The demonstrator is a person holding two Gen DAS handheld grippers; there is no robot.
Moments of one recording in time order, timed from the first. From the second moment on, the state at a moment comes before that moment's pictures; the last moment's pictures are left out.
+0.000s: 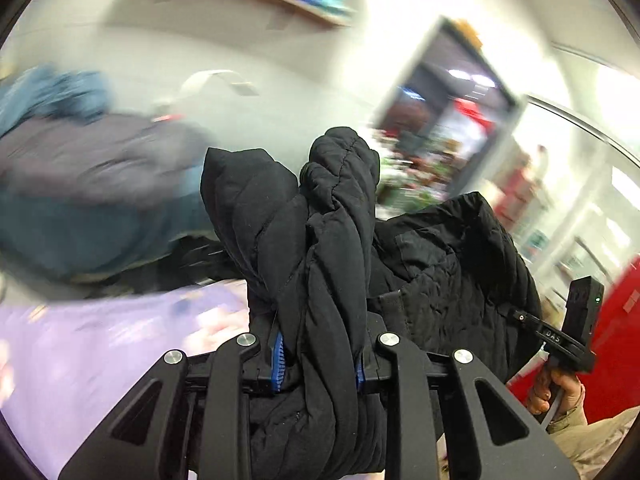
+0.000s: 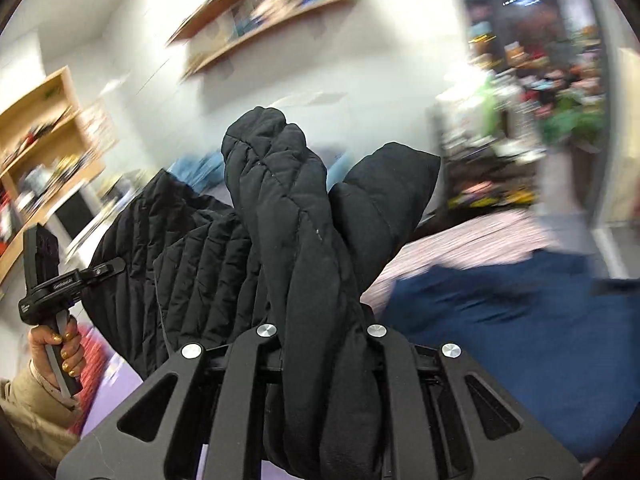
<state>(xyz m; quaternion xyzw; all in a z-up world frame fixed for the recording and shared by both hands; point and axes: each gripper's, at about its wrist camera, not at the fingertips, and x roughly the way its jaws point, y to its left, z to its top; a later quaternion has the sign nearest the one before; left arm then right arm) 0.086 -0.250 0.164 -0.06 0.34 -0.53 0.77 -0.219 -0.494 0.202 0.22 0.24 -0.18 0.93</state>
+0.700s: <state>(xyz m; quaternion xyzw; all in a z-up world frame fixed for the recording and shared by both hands) 0.060 -0.514 -0.045 0.06 0.55 -0.49 0.68 -0.492 -0.726 -0.006 0.53 0.18 -0.45 0.70</state>
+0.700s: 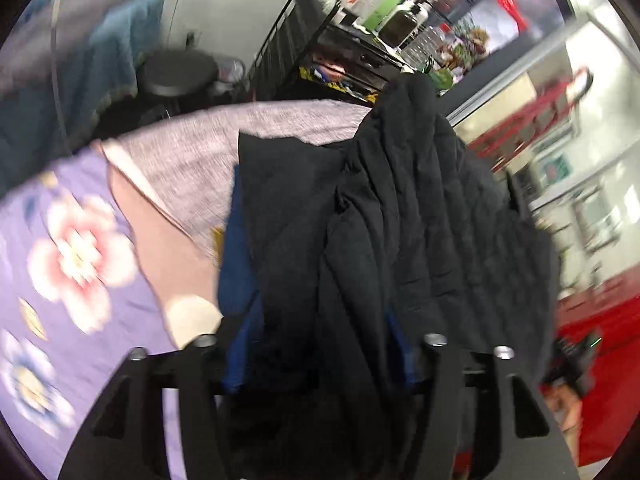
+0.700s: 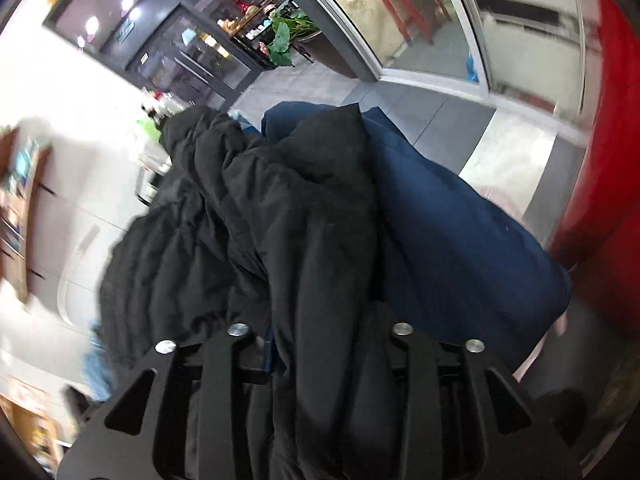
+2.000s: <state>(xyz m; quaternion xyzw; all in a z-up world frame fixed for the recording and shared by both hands) -0.108 -0.373 0.064 0.24 0.47 -0.52 0.67 -0.381 -0.449 0.151 0.26 0.35 -0.49 0.75</state>
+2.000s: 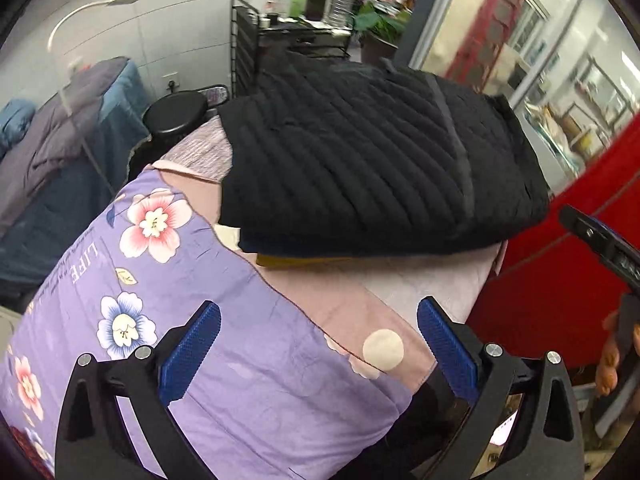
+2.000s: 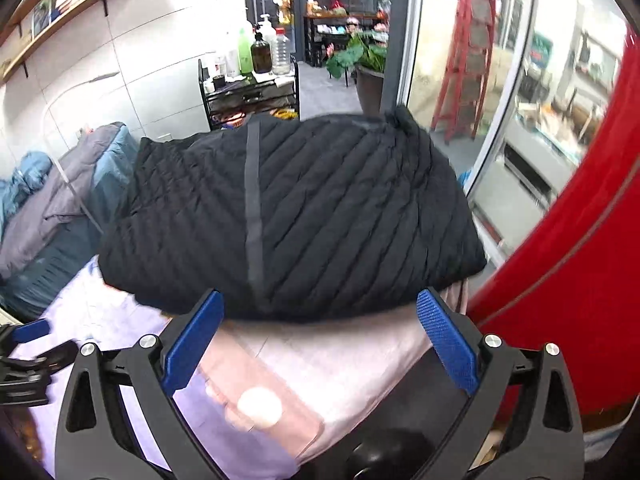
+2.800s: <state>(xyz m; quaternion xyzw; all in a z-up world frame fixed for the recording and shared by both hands) -0.162 -0.465 0.059 0.32 0.44 -0.46 0.70 -0.371 -0.507 0.132 0.23 0.44 -0.45 0.74</state>
